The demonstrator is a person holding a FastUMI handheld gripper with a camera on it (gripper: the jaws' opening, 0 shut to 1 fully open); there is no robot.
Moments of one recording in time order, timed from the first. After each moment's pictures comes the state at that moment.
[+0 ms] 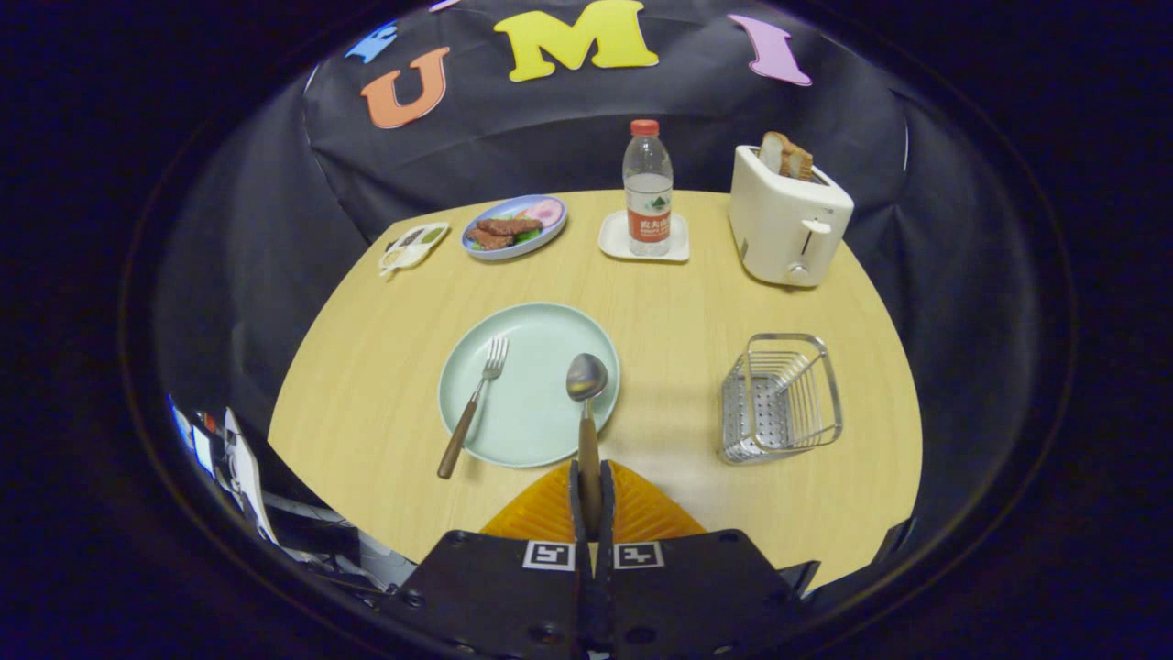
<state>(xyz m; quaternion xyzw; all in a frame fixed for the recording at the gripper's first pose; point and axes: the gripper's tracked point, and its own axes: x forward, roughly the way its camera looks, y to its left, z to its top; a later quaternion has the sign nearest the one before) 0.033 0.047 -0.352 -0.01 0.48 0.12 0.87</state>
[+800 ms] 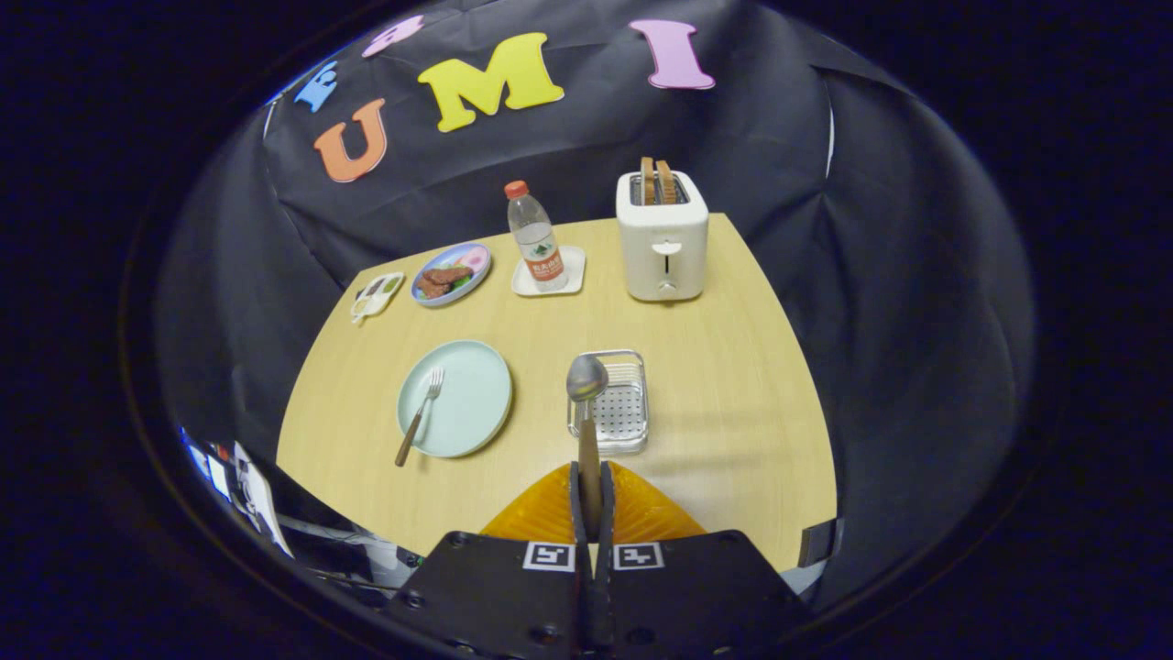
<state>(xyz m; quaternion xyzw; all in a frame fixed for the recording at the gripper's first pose) 0.019 -0.086 -0.299 0.04 0.48 0.07 0.87</state>
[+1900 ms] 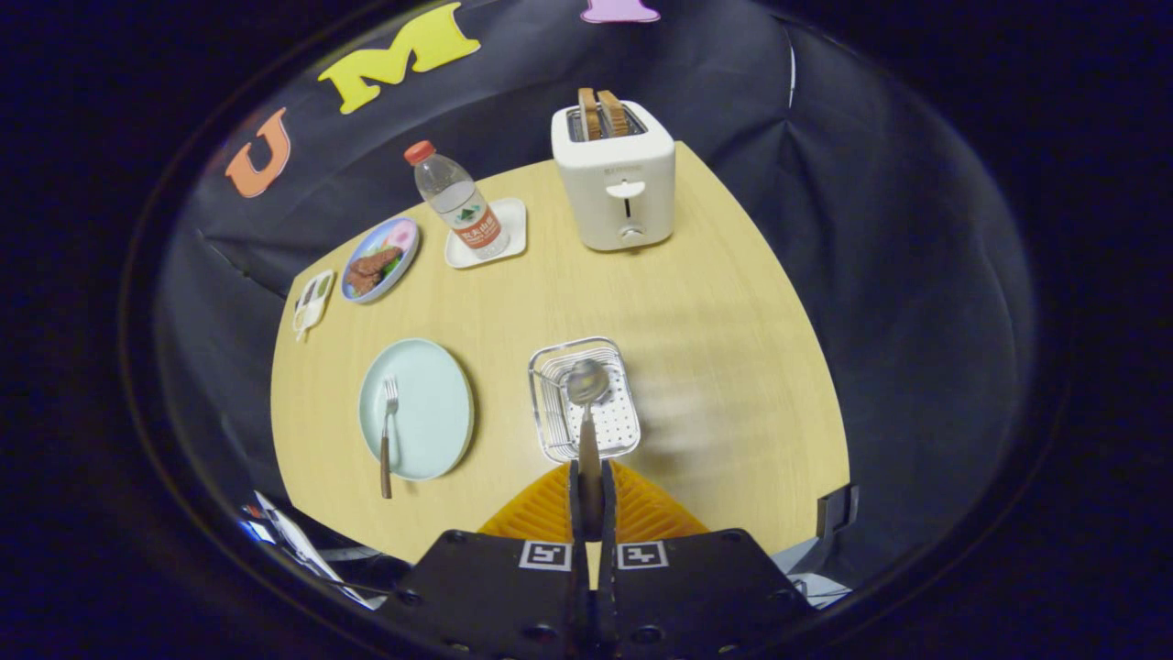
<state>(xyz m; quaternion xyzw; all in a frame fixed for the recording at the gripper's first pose) 0.058 -0.074 -0.326 0.07 0.58 -0.01 0.81</state>
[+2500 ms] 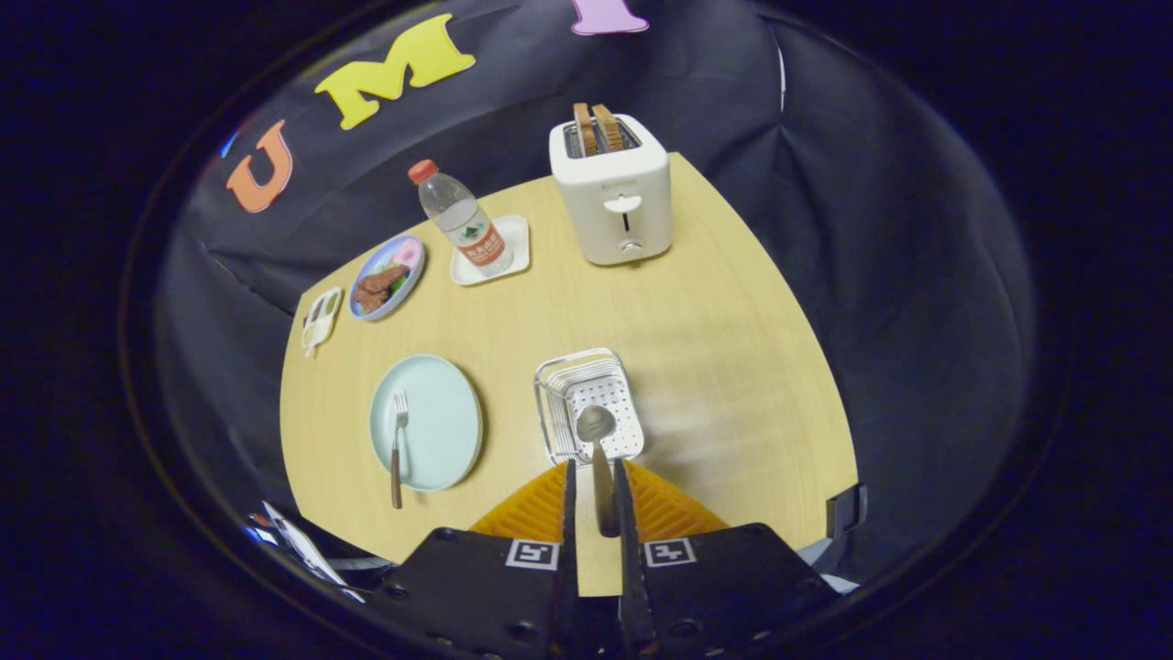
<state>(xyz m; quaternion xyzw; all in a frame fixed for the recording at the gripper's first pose) 0.065 -0.072 -0.320 0.10 0.55 -0.01 0.83</state>
